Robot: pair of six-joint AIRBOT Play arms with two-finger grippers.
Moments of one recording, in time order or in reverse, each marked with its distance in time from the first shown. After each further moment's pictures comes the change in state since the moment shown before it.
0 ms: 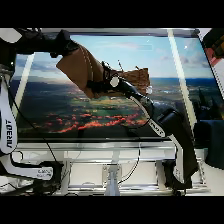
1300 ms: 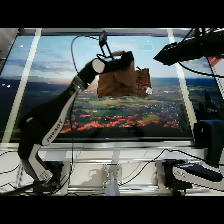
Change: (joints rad) left arm -0.555 -0.312 0.000 -0.023 0.739 -0.105; right arm -0.521 0.811 0.000 -0.292 0.837 -0.361
